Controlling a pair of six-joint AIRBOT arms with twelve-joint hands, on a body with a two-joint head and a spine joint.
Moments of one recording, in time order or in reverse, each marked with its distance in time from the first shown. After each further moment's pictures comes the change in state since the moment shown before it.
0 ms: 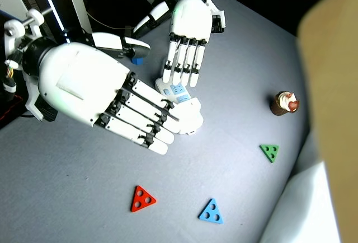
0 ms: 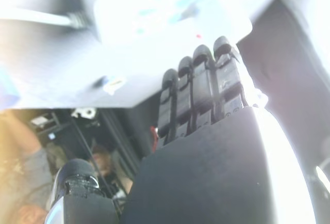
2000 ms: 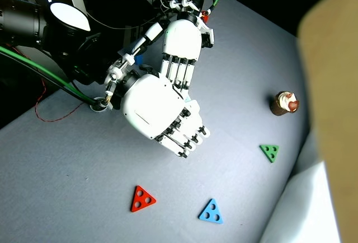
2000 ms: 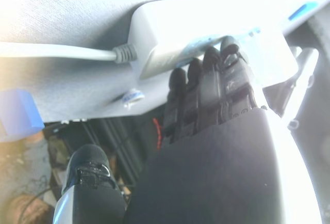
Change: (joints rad) left arm 0.060 -0.111 0.091 -0.045 -0.004 0.010; right arm 0.068 -0.474 0.332 0.418 -0.142 -0.030
